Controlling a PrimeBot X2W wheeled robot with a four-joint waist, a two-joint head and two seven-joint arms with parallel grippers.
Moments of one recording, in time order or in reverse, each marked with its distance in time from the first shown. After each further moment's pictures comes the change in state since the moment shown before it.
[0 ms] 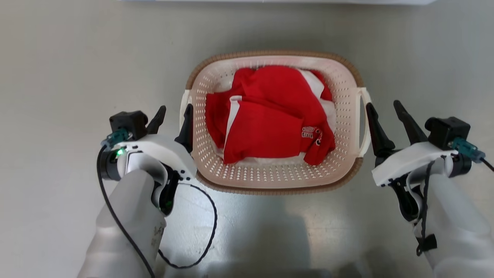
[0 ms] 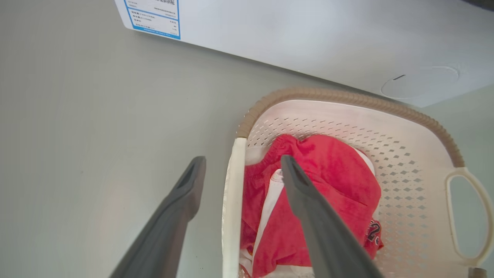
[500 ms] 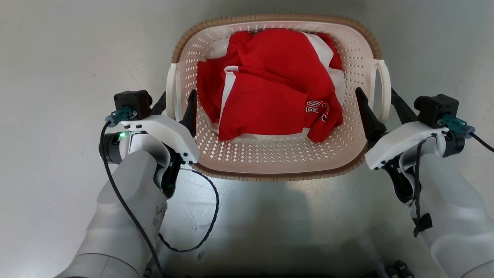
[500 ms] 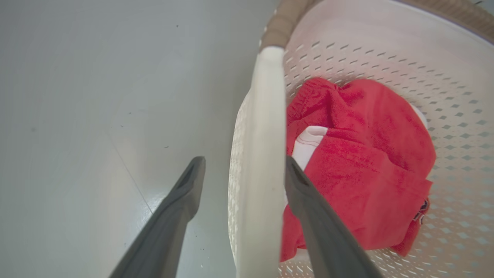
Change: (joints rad) left arm -0.148 -0.002 -0.089 0.159 -0.065 0.001 0.000; right arm -0.144 -0.006 0.130 0.124 0.061 0.000 0.000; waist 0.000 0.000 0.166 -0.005
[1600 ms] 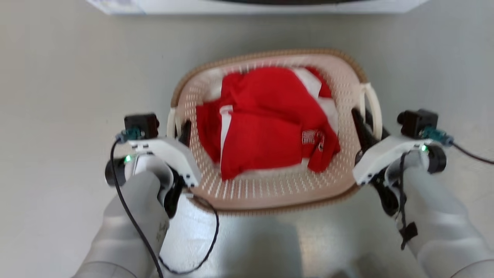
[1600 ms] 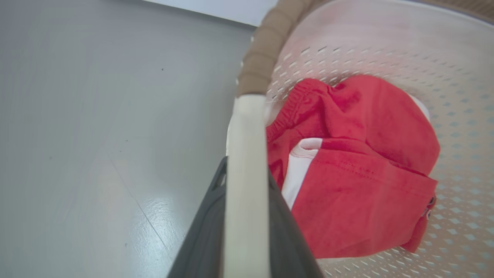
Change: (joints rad) left arm 0.003 -0.012 -0.073 0.135 -0.059 -0.024 0.000; right arm -0.025 0.043 0.080 0.130 0.095 -0.006 0.000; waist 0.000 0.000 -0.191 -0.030
